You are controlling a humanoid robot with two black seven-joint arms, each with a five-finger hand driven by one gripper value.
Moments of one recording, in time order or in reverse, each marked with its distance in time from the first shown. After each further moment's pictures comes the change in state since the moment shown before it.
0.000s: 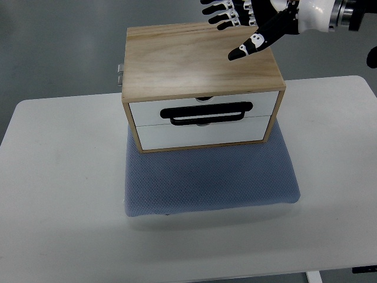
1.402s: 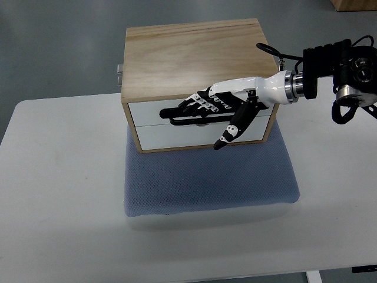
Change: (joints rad) left arm -0.005 0.000 -0.003 -0.024 0.000 0.004 0.000; right arm -0.100 0.063 -0.168 0.103 -0.133 0.000 -0.072
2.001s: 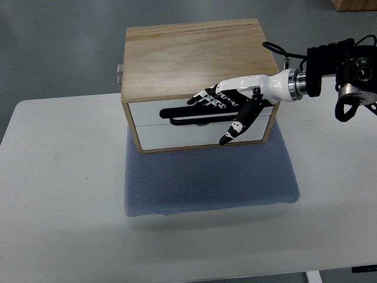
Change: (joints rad) left arm 0.000 0.000 0.000 -0.003 0.000 0.001 0.000; right arm -0.002 0.002 -0.002 -0.047 -0.041 0.000 0.000
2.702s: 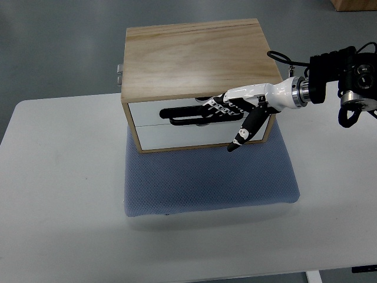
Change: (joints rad) left arm 0.000 0.000 0.000 0.006 -0.002 0.000 0.000; right arm -0.041 -0.015 0.003 0.017 -0.027 0.000 -0.048
